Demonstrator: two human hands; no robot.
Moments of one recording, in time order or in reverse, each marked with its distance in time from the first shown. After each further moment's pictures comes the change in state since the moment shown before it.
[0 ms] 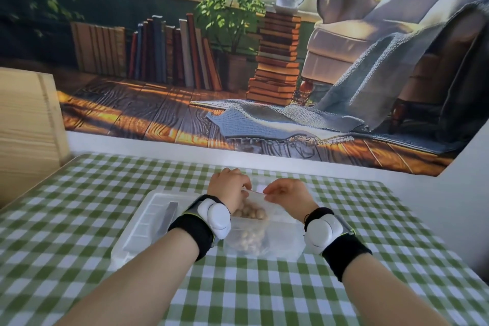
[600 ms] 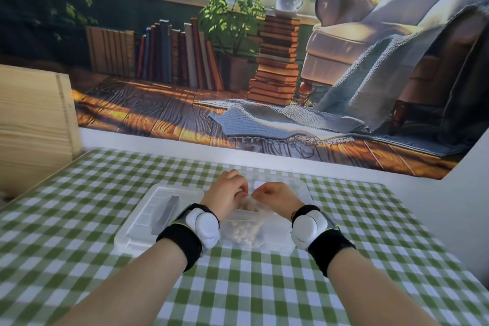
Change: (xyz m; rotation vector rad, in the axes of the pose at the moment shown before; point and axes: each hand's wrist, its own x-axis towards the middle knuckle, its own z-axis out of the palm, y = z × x) left_hand -0.034 0.008 0.009 -0.245 0.183 0.133; right_hand -0.014 -0.010 0.009 -0.076 -0.159 0.051
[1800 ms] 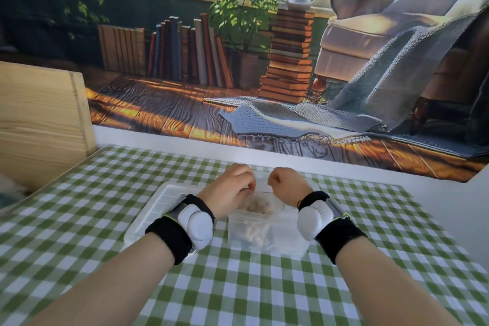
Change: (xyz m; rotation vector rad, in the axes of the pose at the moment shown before) left_hand -0.001 -0.008 -0.029 -0.024 -0.012 0.274; right_hand 0.029 -0.013 -0.014 -0.473 0.049 -0.102
